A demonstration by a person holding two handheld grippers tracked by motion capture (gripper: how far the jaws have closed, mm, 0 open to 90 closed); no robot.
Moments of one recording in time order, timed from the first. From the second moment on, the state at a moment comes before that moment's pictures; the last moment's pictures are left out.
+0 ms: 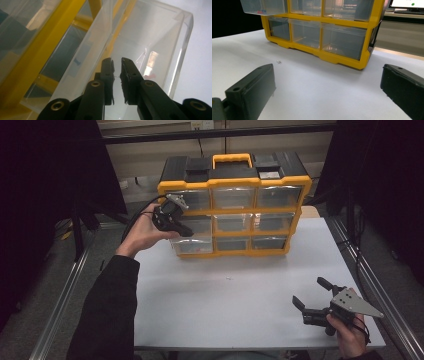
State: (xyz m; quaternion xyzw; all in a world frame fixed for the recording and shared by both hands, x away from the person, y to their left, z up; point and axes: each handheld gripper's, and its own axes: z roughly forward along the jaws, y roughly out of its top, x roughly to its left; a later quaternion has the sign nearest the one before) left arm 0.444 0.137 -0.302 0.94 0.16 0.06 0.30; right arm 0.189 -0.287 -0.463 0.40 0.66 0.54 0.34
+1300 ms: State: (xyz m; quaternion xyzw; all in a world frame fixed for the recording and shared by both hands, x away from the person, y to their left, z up) left arm 0.385 0.172 -0.297 0.86 0.15 0.13 0.47; right arm 0.189 -0.287 -0.463 0.40 0.66 0.54 0.34
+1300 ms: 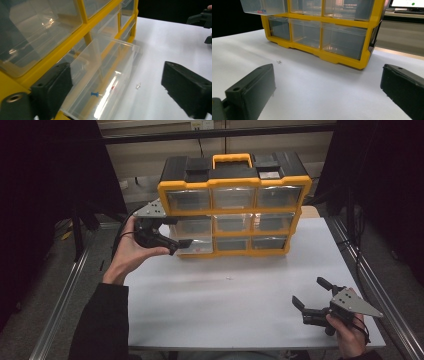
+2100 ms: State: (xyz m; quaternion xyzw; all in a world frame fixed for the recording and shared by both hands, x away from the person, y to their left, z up) left arm 0.345 0.150 -0.323 0.83 0.14 0.14 0.52; right arm 0.189 -0.287 -0.463 0.40 0.66 0.54 0.34
